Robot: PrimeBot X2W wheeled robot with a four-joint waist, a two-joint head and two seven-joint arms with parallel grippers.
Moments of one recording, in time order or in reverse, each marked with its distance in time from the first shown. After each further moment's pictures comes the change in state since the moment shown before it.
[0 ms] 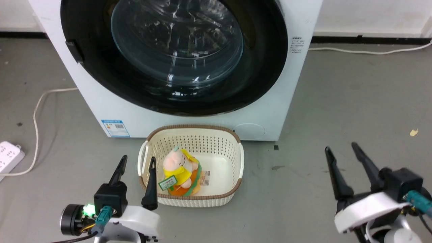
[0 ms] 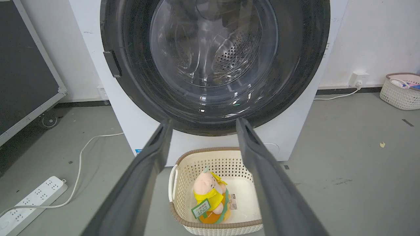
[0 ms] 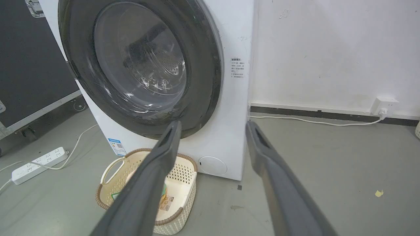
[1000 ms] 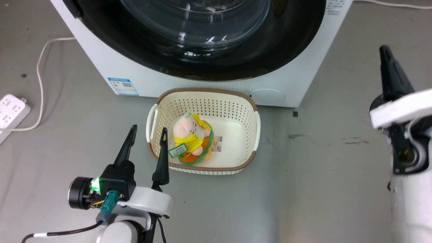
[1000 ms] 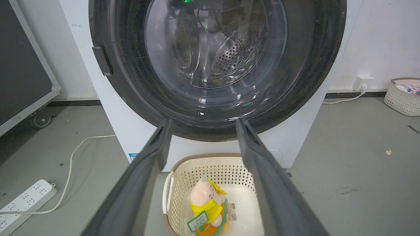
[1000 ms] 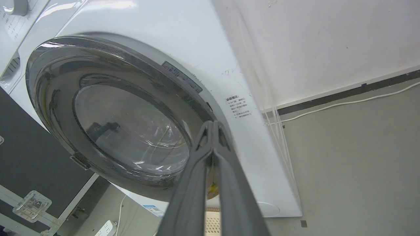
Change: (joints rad) left arm -0.108 0.000 -0.070 -0.027 -0.026 0.026 -0.062; right arm -0.487 -0.003 -0.152 0.185 0.377 0.000 0.161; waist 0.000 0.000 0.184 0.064
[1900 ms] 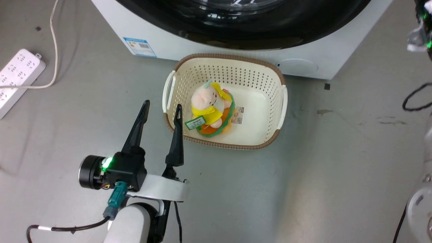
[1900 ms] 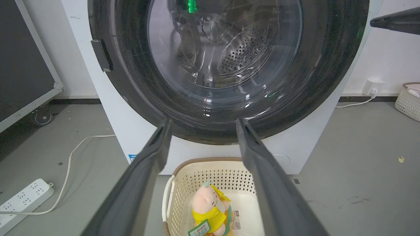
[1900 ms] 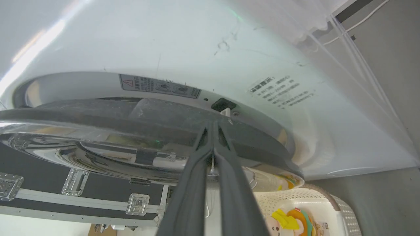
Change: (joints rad) left arm -0.091 0.000 -0.082 -0.026 -0.035 0.036 -0.061; right arm -0.586 -0.034 -0.259 0.523 0.234 -0.002 0.358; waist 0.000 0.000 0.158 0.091
